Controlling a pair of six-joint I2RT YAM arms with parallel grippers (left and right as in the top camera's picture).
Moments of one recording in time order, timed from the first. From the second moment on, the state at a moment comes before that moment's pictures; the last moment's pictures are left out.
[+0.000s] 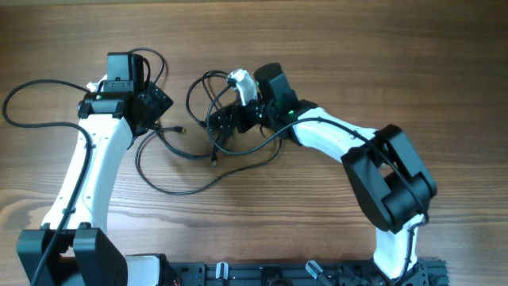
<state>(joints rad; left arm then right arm) 0.00 1.53 1.20 -0.86 -0.19 -0.80 0.59 2.05 1.23 0.12 -0.61 0.26</state>
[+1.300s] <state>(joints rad) 0.00 1.53 1.20 -0.89 -0.05 -0.70 0.51 2.11 1.23 0.12 -0.84 0.48</state>
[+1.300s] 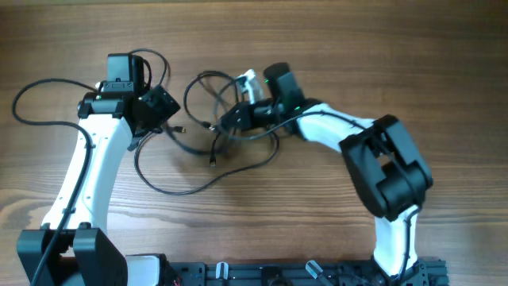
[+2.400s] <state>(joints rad) -0.60 1.53 1.20 -0.70 0.15 -0.28 0.46 1.27 1.23 -0.42 -0.44 0.39</state>
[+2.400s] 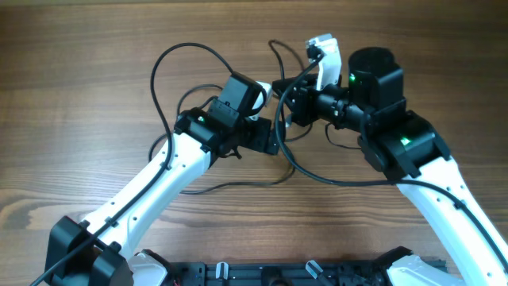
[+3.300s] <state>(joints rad) -0.64 1.43 1.20 -0.75 -0.10 -0.37 0.46 1.26 1.23 -0.43 -0.31 0.42</state>
